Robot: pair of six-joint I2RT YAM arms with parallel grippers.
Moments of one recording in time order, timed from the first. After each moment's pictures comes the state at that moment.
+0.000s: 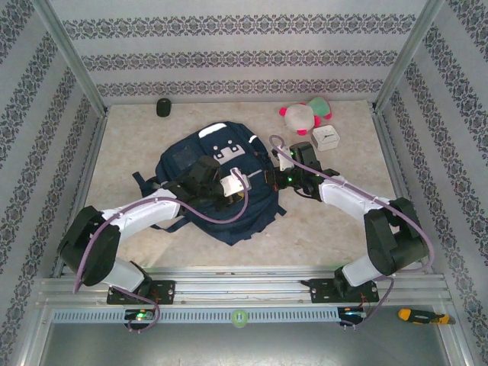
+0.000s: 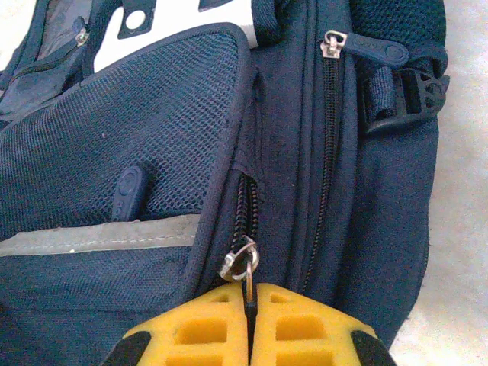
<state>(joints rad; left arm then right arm) -0.62 1.47 0.88 -0.12 0.35 0.52 0.40 1.51 0.87 -0.14 -0.38 0.21</state>
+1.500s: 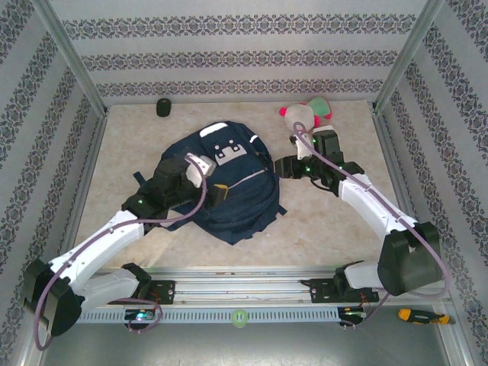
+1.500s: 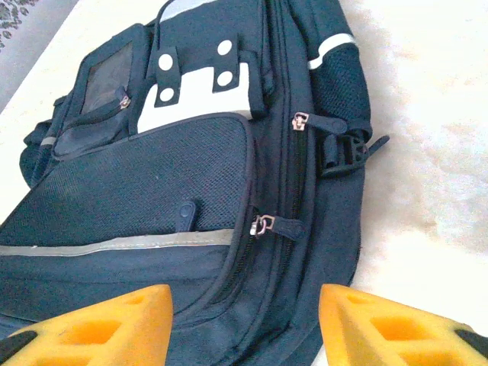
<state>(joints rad) -0.54 1.05 0.76 -0.22 0.16 -0.10 0.29 1.37 0.98 -0.34 -0.45 0.15</state>
